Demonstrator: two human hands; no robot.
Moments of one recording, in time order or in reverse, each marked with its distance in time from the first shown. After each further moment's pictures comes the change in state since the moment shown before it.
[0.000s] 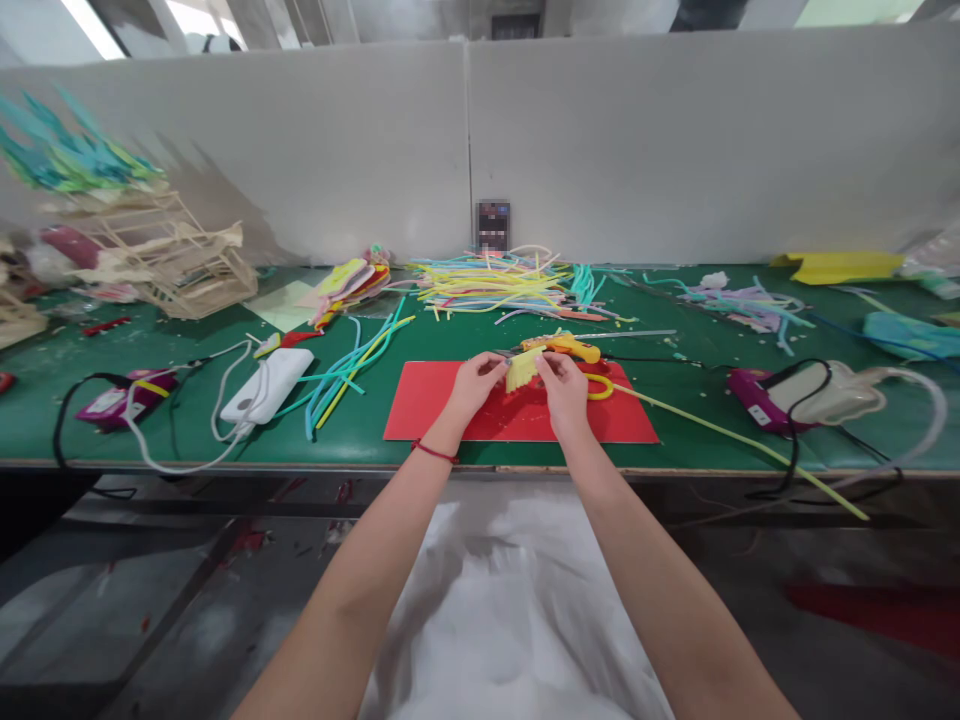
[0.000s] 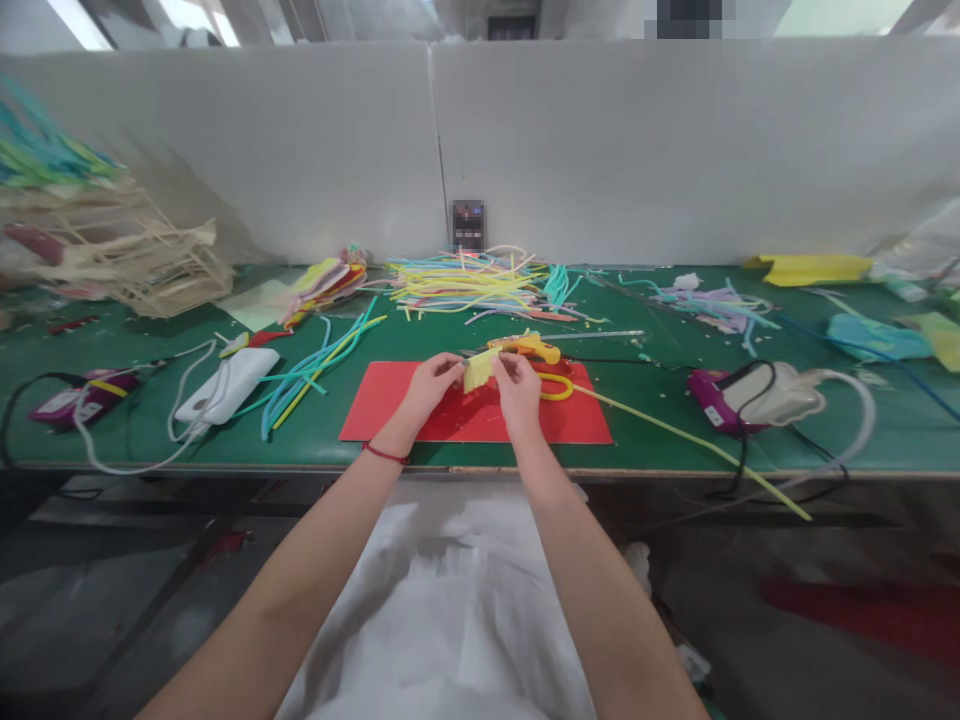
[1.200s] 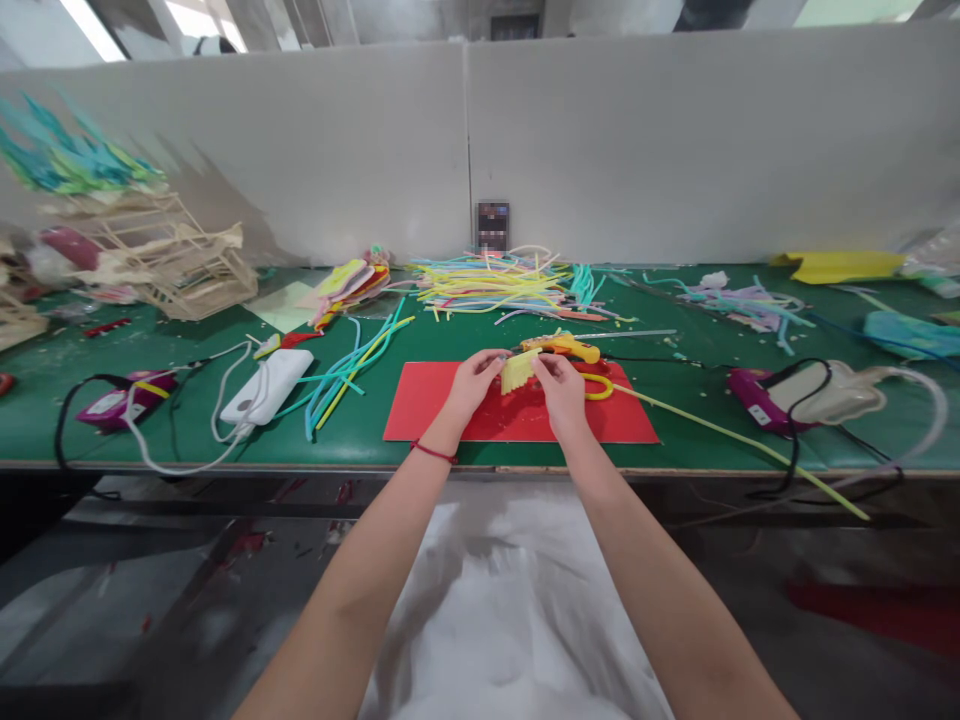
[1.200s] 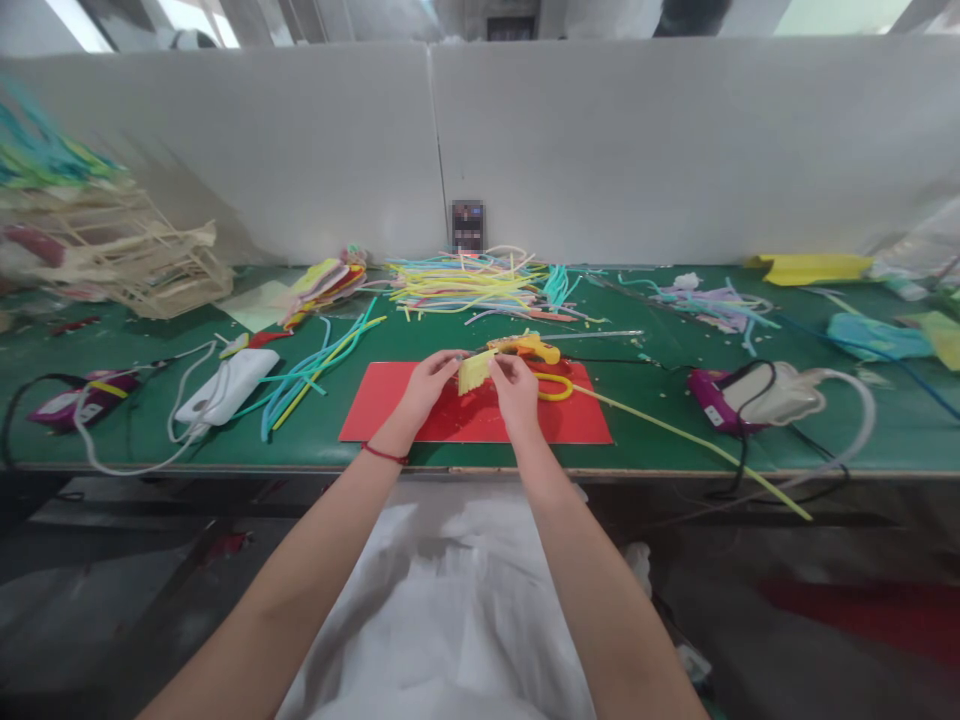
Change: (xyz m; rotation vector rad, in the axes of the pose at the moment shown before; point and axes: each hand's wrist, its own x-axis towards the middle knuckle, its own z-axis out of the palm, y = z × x) left_hand -0.001 0.003 -0.002 -0.083 -0.010 -0.005; right_hand 0.000 0.000 0.002 0.031 -0.031 0.014
